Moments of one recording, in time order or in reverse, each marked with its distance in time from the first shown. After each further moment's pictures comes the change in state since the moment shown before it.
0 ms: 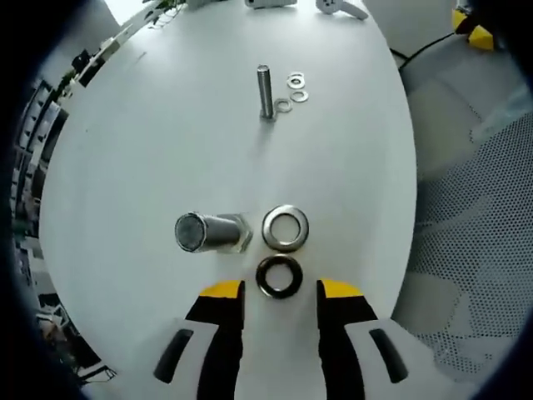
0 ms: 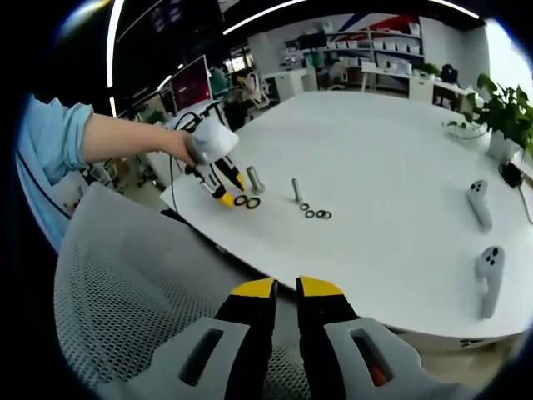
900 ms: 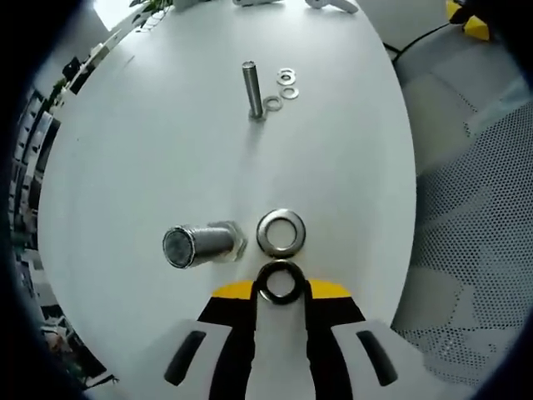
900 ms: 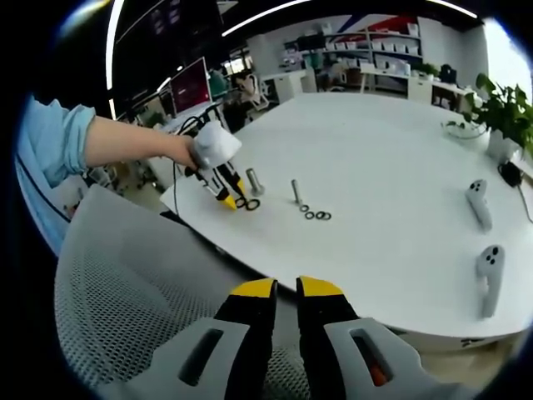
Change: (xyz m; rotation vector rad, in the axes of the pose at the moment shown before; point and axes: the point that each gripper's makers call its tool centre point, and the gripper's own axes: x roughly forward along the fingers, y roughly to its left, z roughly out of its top) left arm 0.003 -0.001 0.005 0.047 -0.005 0.005; right arm 0.000 0.000 0.001 0.007 -0.011 -0.002
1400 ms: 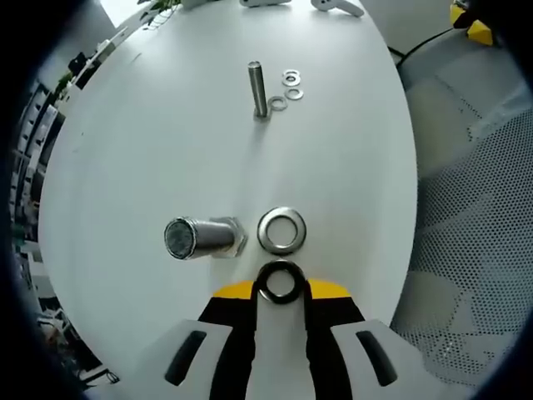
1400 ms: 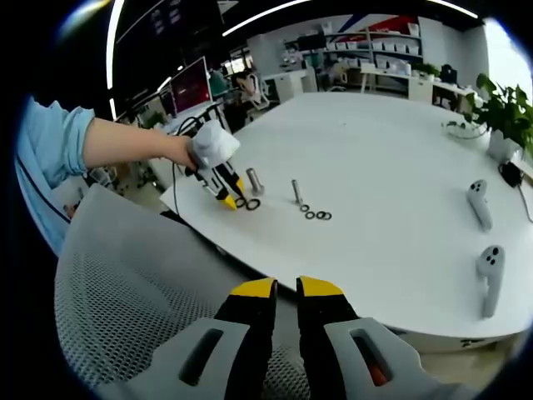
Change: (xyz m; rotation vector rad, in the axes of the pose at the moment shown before) left arm -0.001 0.001 -0.004 -0.034 -0.006 0.002; right arm 0.000 0.000 -0.001 -0.002 0.004 0.002
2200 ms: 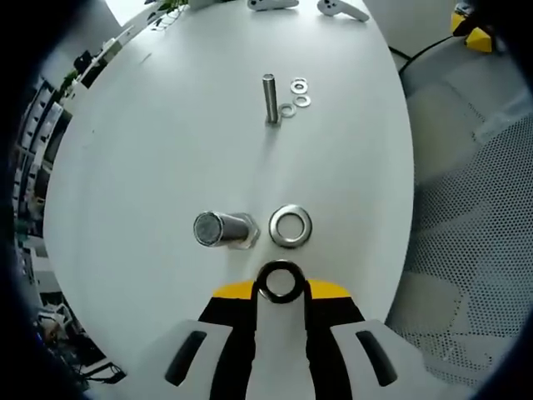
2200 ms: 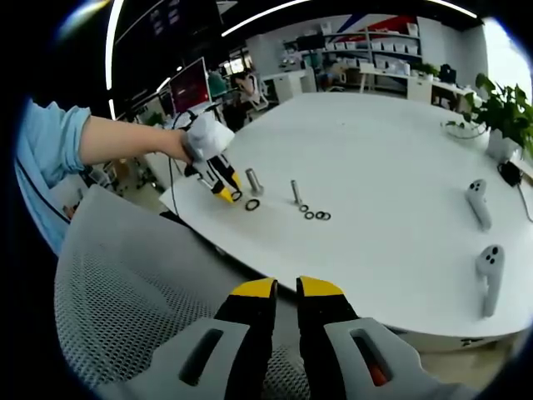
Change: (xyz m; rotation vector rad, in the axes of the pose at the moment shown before) left arm -0.023 0.007 0.002 -0.028 -0.012 0.022; right arm 0.000 -0.001 0.001 0.004 -0.004 -0.004
